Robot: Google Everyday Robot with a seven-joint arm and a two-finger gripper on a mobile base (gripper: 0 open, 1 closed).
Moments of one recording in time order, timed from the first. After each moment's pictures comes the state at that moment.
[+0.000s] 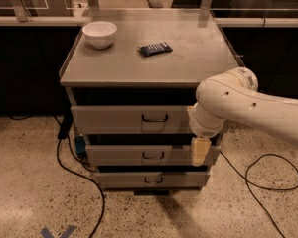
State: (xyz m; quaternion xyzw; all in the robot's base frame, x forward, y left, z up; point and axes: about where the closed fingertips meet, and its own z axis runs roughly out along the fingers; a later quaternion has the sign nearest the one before) arm 0.567 -0.150 0.683 -0.70 0.69 -0.08 0.14
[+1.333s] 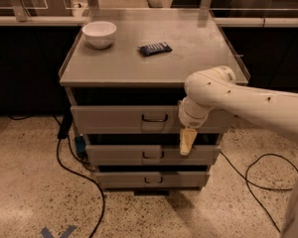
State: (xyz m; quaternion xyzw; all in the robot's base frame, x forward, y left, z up) arm 0.631 -0.127 0.635 -0.70 0.70 -0.04 0.14
